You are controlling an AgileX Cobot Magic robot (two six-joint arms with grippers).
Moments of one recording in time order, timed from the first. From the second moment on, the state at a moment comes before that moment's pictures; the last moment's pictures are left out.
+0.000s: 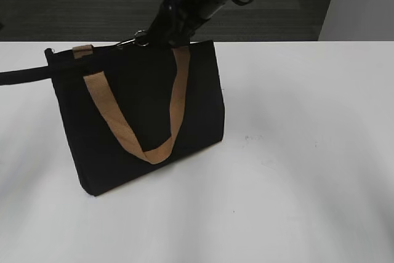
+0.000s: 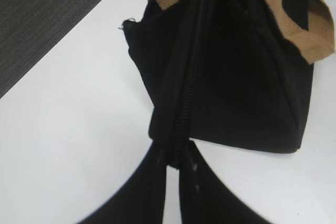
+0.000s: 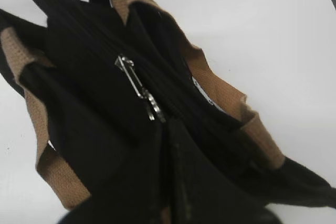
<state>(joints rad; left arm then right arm) 0.12 1.00 -0.58 -0.89 0.61 1.76 0.48 2.04 -1.77 0.67 0.87 -1.17</state>
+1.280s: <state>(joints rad) 0.12 1.00 -0.58 -0.86 0.60 1.74 0.34 2.04 -1.77 0.64 0.89 -1.16</state>
